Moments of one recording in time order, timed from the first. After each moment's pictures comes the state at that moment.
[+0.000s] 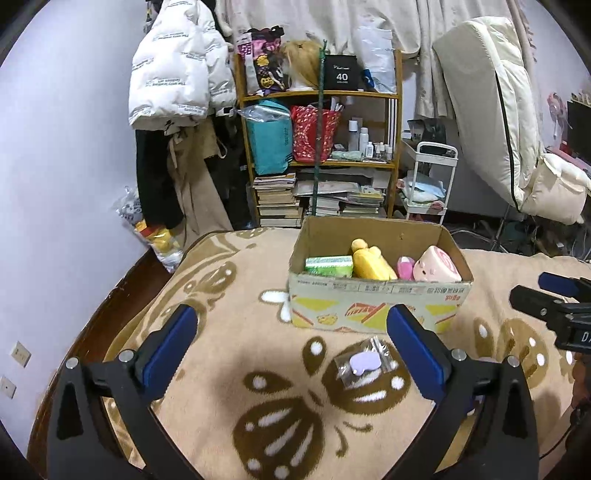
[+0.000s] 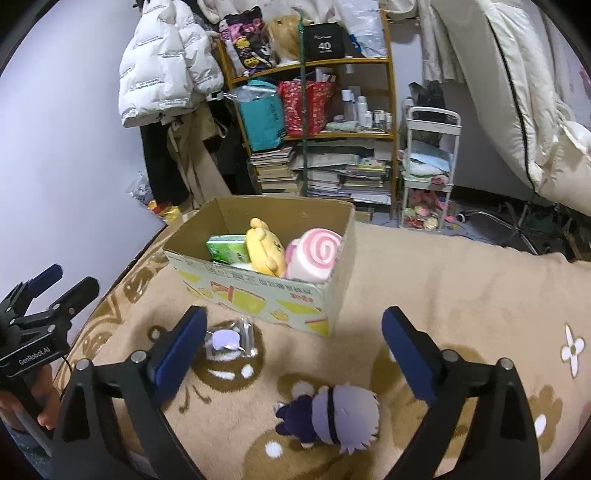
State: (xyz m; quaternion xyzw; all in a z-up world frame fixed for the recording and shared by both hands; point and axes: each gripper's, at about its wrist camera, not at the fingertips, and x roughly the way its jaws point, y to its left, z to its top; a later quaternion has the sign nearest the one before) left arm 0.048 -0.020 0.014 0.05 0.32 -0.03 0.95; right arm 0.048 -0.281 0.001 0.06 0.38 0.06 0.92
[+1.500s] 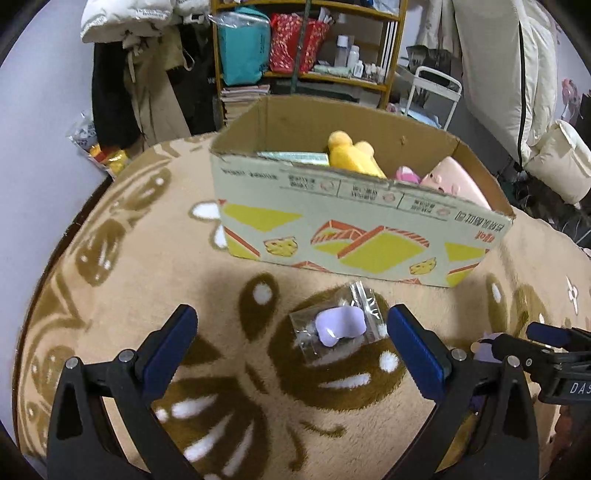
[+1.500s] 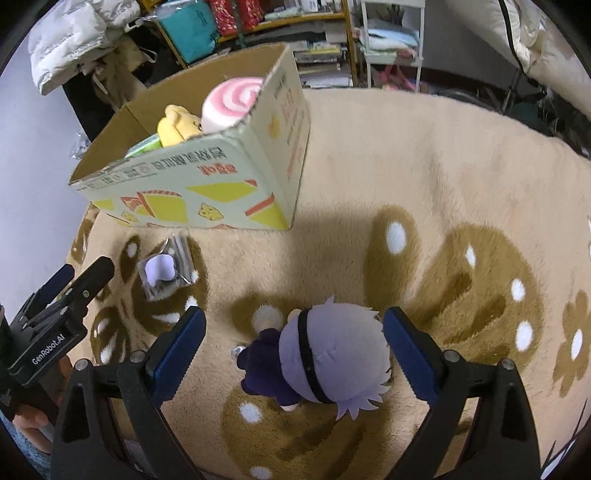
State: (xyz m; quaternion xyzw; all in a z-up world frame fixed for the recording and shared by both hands) left arm 0.121 -0.056 -0.102 0.00 0.46 -0.07 0.88; right arm 0.082 -0.306 -0.106 0.13 0.57 0.00 0.81
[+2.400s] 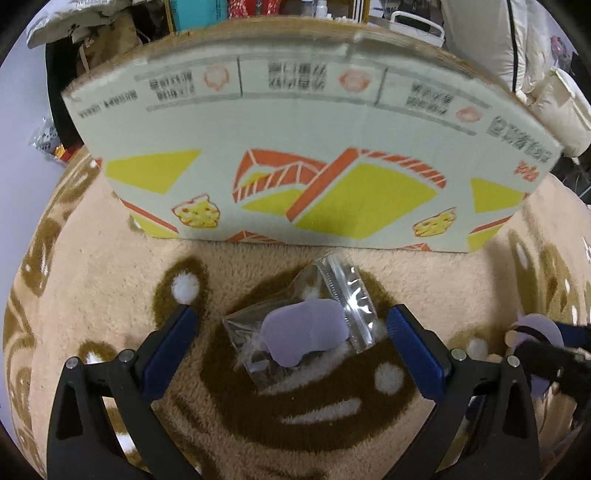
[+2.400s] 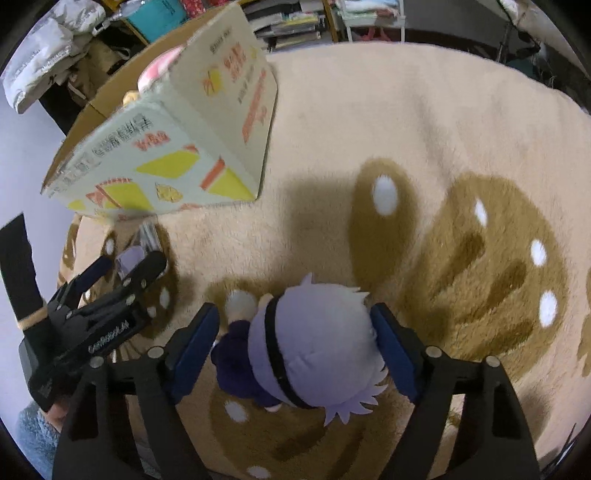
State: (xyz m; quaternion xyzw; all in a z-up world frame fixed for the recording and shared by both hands) left arm 0.155 -0.100 -0.167 0.05 0.52 -0.10 0.85; right arm 0.082 -0.325 -0.142 0.17 0.61 -0.01 0.77
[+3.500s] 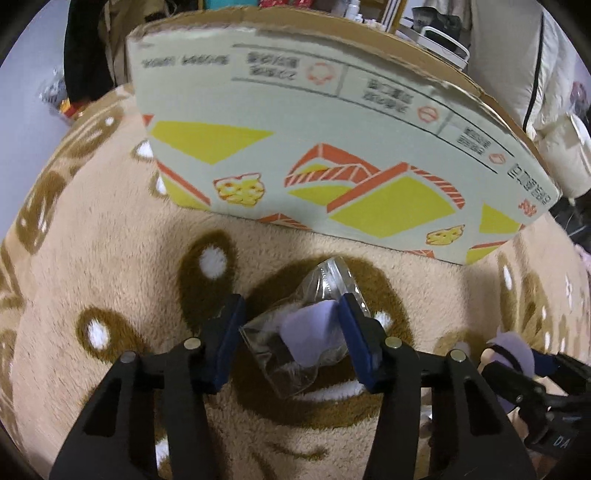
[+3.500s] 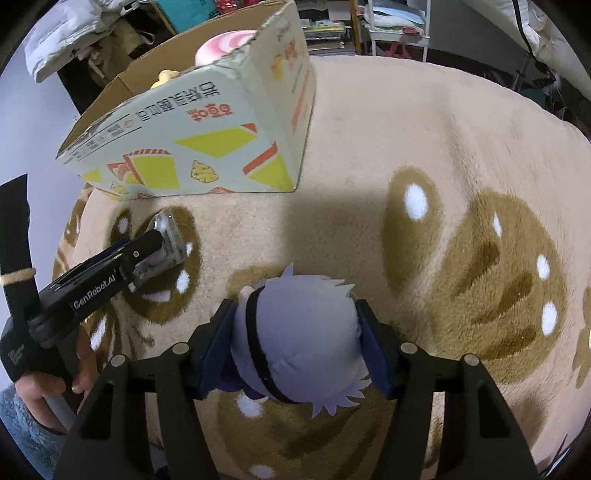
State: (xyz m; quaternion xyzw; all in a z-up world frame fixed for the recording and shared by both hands) left arm 0.147 -0.070 -0.159 -0.03 0.55 -0.10 0.83; right arm 0.078 -0.288 -0.132 0.13 0.59 0.01 0.79
